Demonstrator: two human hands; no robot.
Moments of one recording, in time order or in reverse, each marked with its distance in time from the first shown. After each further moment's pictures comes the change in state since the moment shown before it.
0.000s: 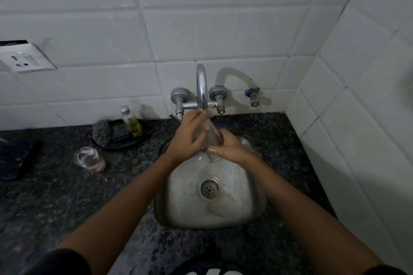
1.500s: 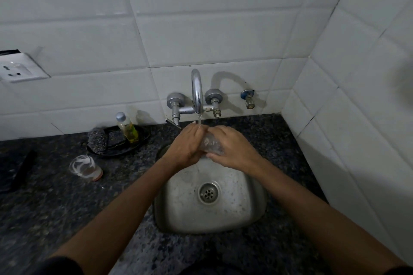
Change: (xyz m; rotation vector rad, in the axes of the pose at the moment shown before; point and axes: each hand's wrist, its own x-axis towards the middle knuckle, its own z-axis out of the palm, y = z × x) left_hand -0.002 -0.009 0.001 0.371 -0.247 0.221; right_hand -0.016 -0.009 -0.020 -0.696 0.178 -0.484
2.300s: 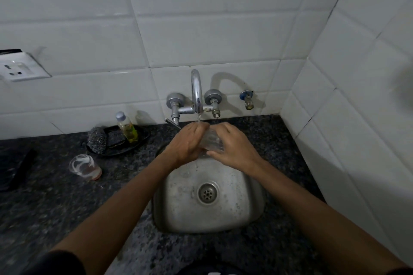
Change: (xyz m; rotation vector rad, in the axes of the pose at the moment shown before) left_hand 0.008 0.003 -0.008 -0.010 -0.007 -0.002; right_hand -0.006 0.000 -0.002 0.039 0.117 -0.012
